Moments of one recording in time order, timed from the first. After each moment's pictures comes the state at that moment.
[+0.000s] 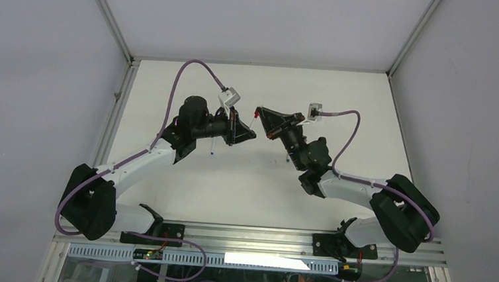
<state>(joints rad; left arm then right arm) -0.55 1.30 0.83 0.24 0.56 -0.30 0.81 1.38 0.54 1.20 0.18 0.70</state>
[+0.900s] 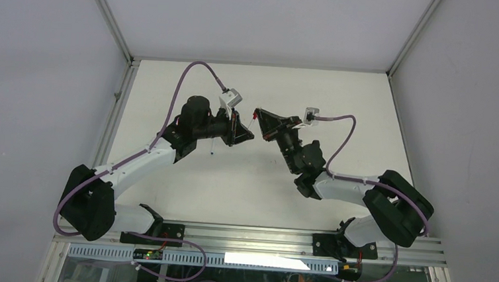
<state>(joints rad) -0.56 1.30 0.86 0.13 0.48 -0.26 0.87 1.43 0.54 1.24 0.31 0.66</state>
